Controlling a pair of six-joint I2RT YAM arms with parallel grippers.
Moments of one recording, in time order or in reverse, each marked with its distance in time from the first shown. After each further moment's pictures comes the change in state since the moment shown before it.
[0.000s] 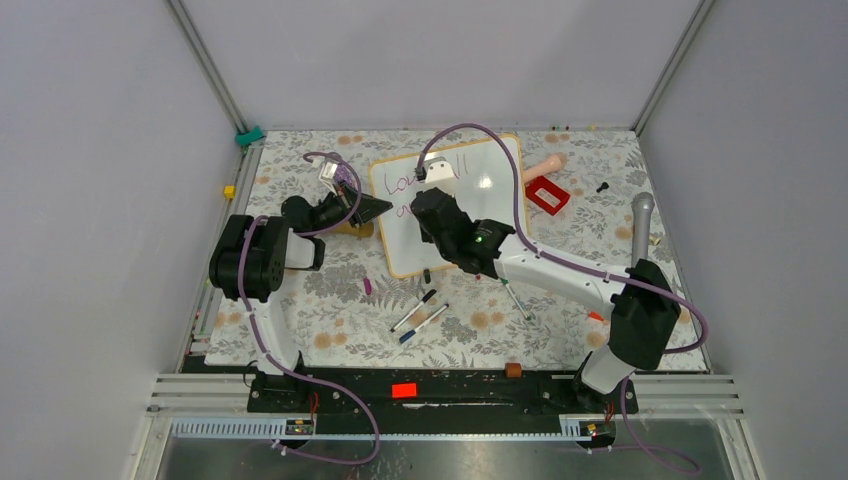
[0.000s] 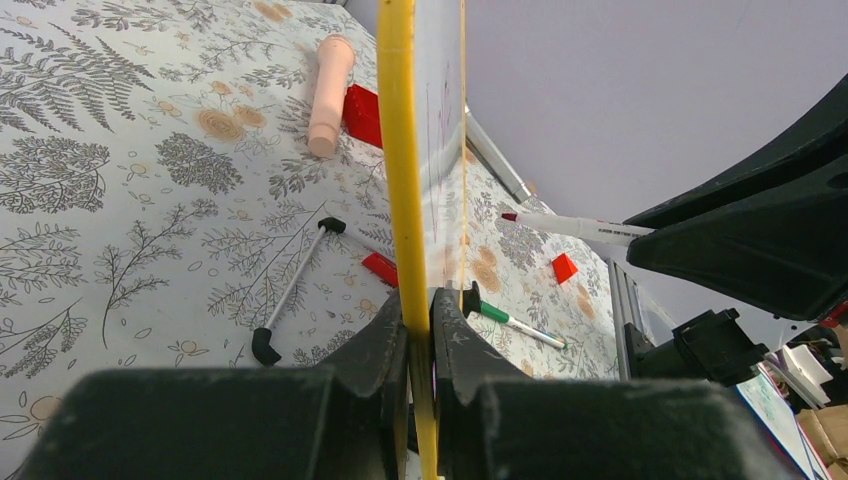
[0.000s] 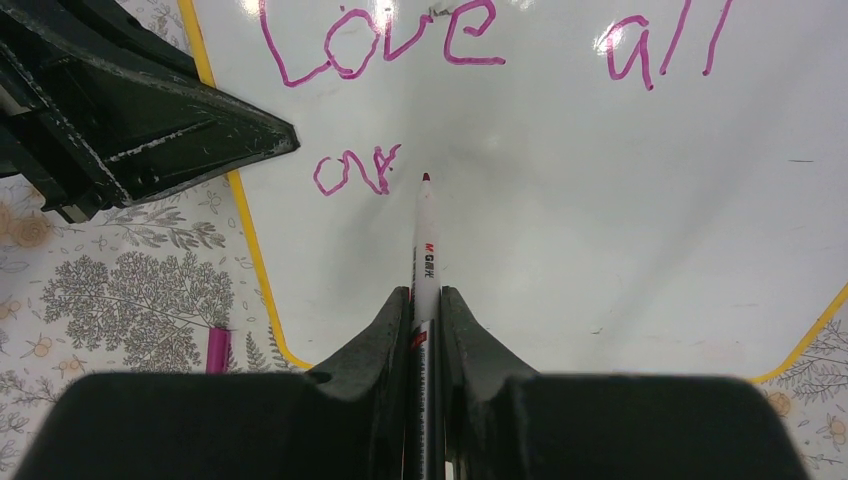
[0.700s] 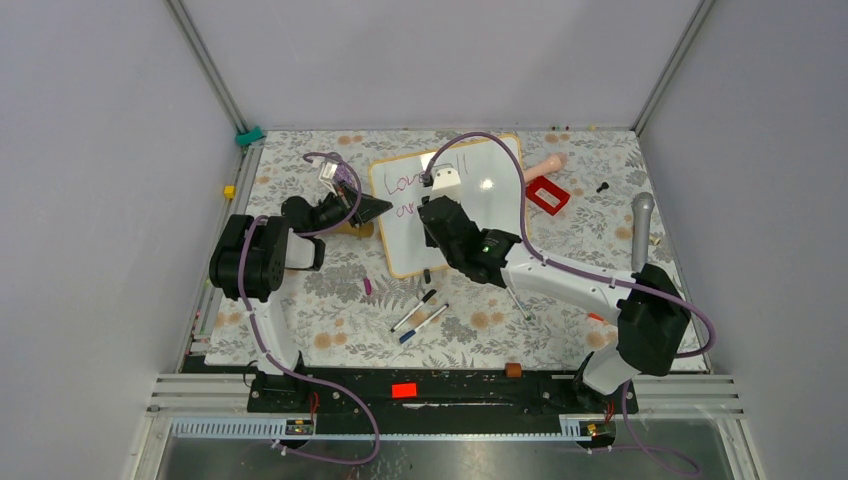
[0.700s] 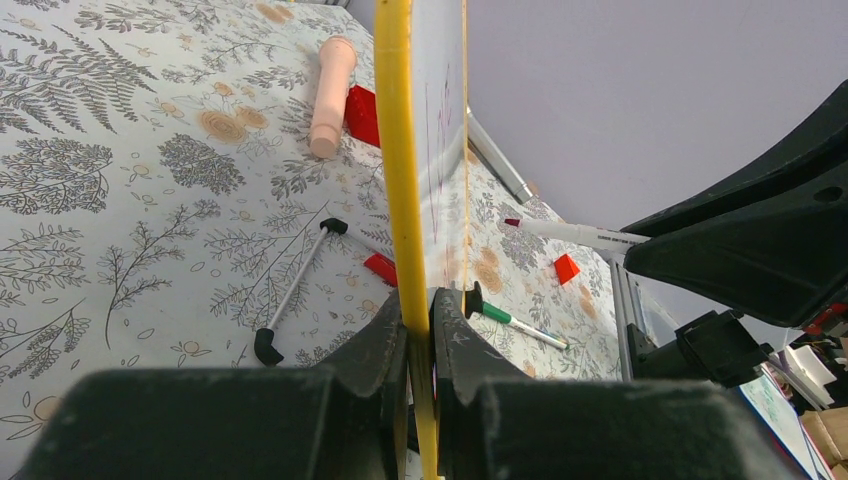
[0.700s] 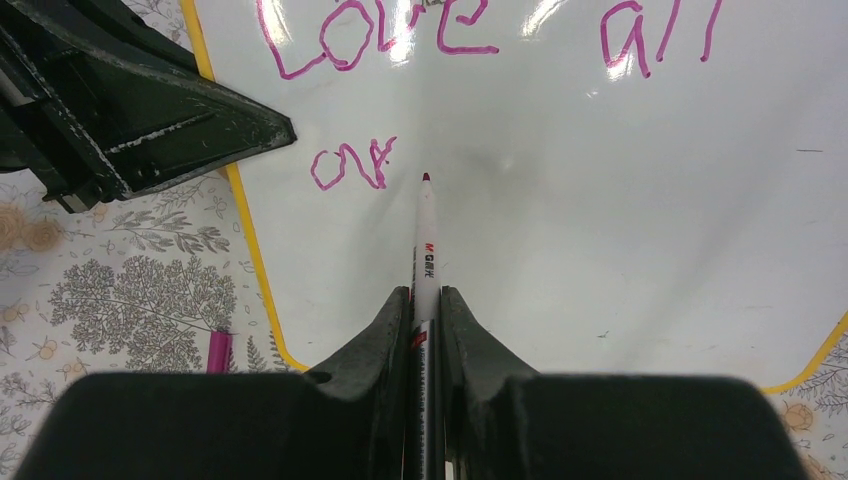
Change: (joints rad) left arm 0.000 0.005 0.003 0.004 0.003 0.003; right arm 0.000 -0.052 -0.124 0.135 -0.003 -0.011
